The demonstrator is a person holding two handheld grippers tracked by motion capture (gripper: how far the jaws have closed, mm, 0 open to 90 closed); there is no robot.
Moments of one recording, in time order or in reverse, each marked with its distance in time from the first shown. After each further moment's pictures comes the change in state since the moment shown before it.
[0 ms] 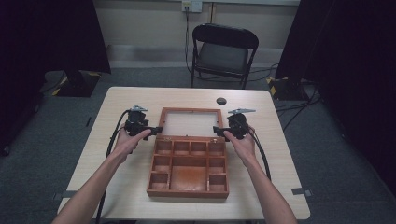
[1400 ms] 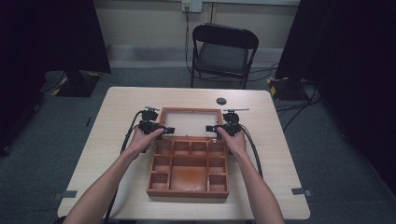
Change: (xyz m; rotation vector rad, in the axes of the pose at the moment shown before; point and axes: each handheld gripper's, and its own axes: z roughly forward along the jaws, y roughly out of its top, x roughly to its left) left arm -0.011 0.007 0.050 0.090 -0.067 -0.115; right arm -0.008 0.000 0.048 0.087 0.118 0.224
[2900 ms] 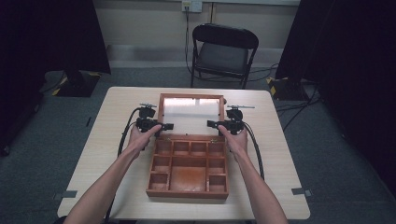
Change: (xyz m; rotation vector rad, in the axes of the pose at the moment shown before) left arm 0.002 0.008 -0.019 -0.073 -0.082 0.006; right arm 0.012 0.009 -0.028 -0.114 0.051 -0.014
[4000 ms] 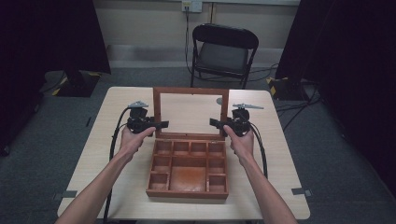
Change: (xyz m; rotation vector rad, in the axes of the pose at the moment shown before) left arm -0.019 -0.002 -0.048 -0.131 -0.057 0.087; right arm 0.027 0.003 -0.050 -0.095 0.045 -0.067
